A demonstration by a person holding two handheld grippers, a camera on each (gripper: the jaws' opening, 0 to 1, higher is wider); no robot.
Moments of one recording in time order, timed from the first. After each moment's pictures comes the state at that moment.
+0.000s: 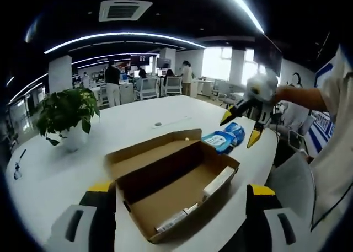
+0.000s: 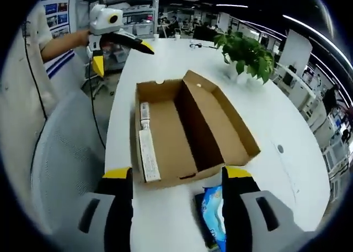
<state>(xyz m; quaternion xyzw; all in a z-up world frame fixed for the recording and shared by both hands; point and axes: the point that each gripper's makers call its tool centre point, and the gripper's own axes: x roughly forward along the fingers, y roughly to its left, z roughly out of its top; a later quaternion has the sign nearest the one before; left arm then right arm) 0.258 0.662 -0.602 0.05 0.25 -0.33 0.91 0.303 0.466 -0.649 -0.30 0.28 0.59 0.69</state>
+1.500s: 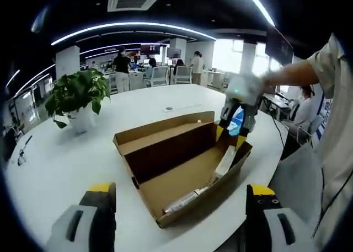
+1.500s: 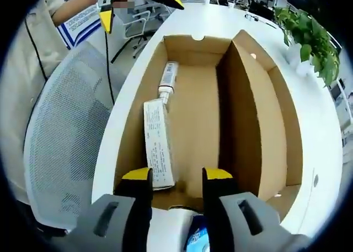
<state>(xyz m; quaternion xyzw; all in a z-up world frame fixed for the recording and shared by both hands) 0.256 0.682 -0.637 0.05 0.29 -0.29 0.91 0.304 0.495 -0.727 -0.38 0.36 0.68 0.52</state>
